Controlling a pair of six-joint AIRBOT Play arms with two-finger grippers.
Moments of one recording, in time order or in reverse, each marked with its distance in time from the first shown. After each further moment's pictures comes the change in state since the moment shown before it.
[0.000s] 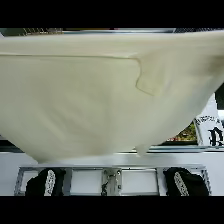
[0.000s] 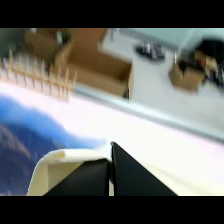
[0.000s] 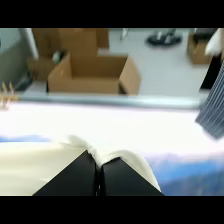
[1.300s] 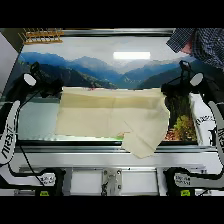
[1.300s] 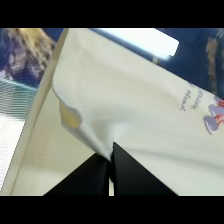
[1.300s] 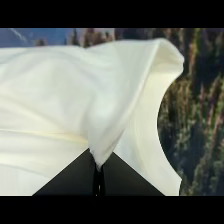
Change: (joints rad) left arm -0.353 -0.804 -0.257 0.189 0.242 -0.111; right arm 0.089 -0.783 -0.190 -0.261 -0.006 0.153
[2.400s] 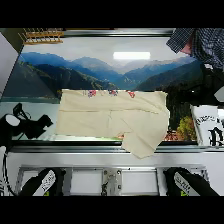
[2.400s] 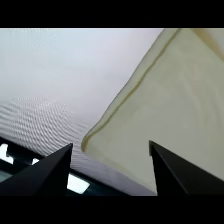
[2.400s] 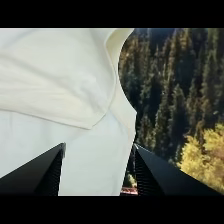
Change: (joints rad) left arm 0.291 0.523 -0.634 0.071 -0.138 -0.030; right arm -0.057 0.443 -0.163 -0.093 0.125 0.003
